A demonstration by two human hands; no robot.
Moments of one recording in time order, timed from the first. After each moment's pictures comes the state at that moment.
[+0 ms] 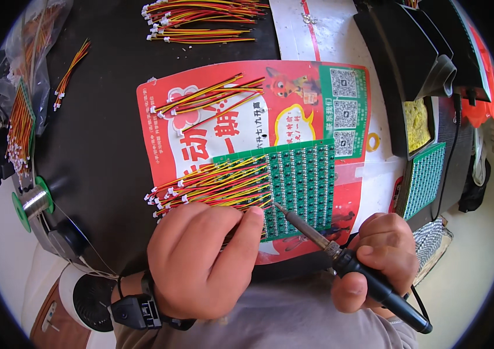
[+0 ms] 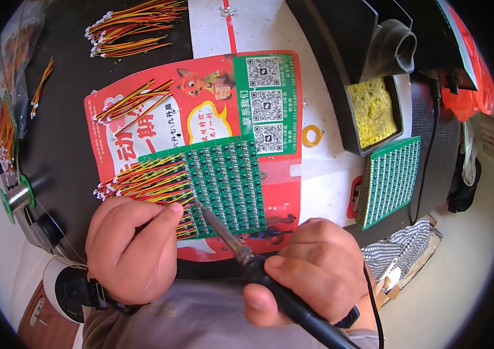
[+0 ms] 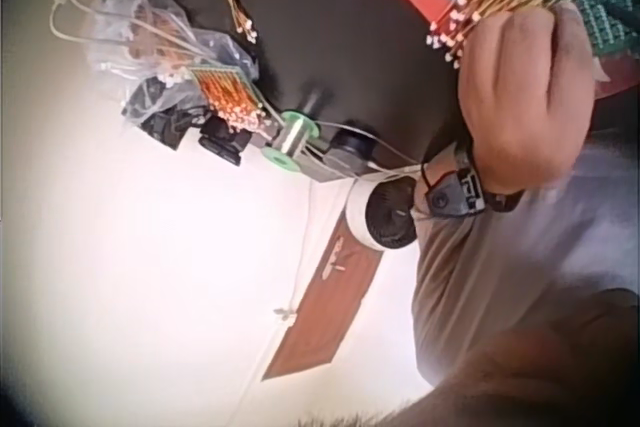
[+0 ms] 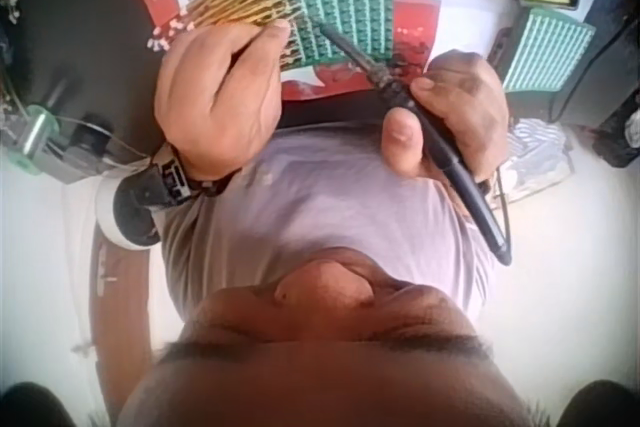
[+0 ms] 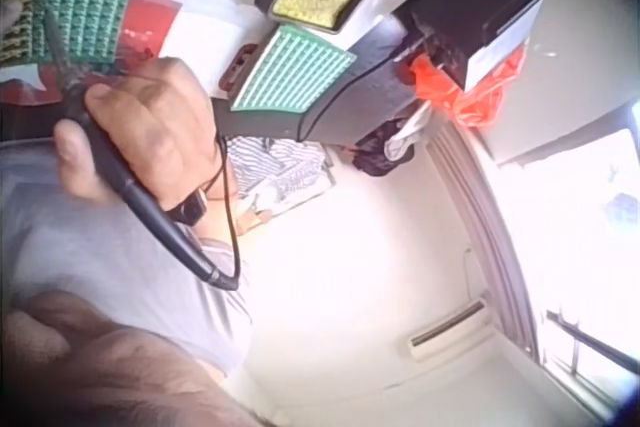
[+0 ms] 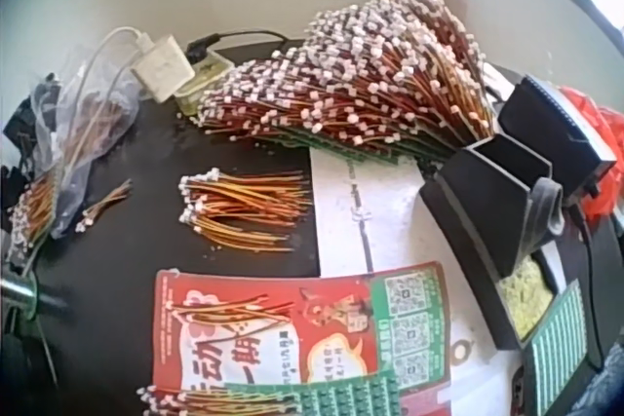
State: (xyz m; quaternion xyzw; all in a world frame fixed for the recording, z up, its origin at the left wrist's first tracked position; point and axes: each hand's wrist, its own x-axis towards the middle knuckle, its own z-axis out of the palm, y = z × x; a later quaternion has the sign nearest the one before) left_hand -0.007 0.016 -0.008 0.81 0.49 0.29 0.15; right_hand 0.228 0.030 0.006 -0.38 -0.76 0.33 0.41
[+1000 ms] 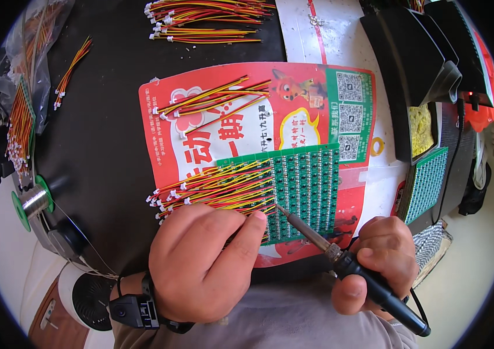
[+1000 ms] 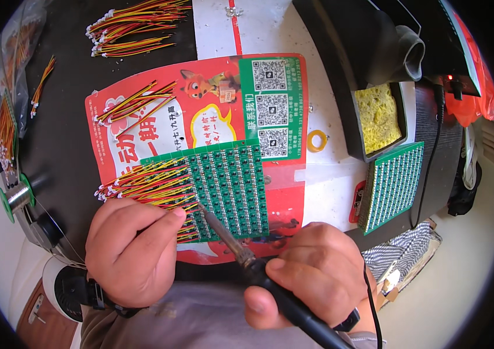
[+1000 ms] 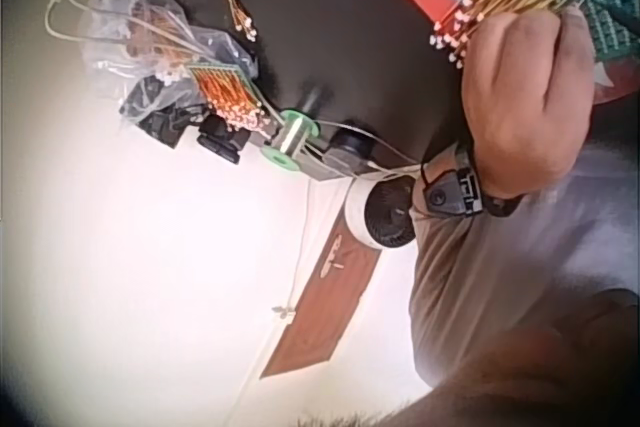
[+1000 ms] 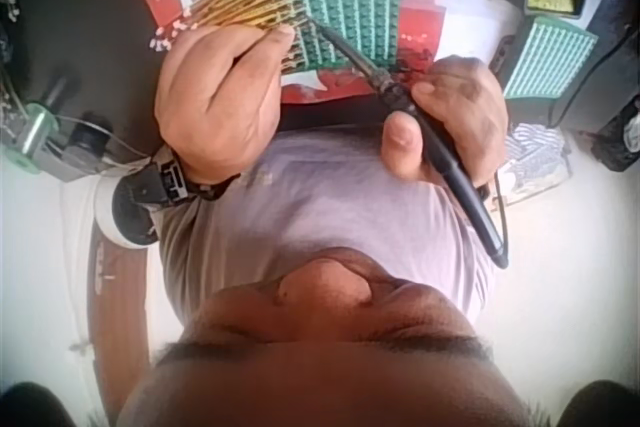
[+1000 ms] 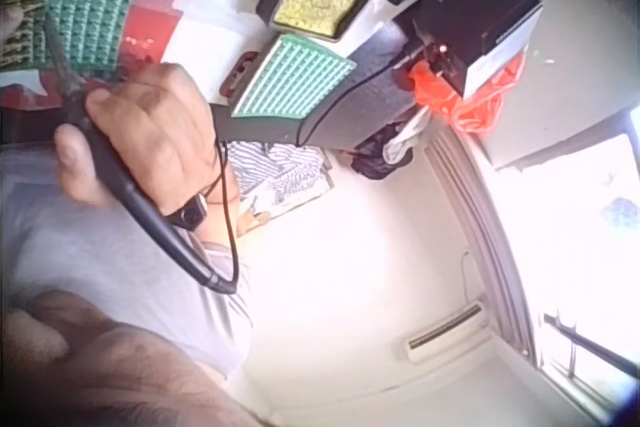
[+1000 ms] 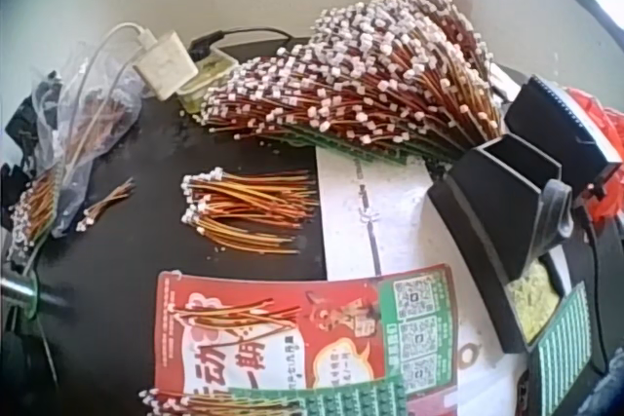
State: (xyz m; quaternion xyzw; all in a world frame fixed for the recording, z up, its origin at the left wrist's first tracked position) left_hand -0.006 0.016 -0.008 0.79 0.51 0.31 0.17; right_hand 0.227 0.032 0.007 -0.38 -0.77 0.32 0.39
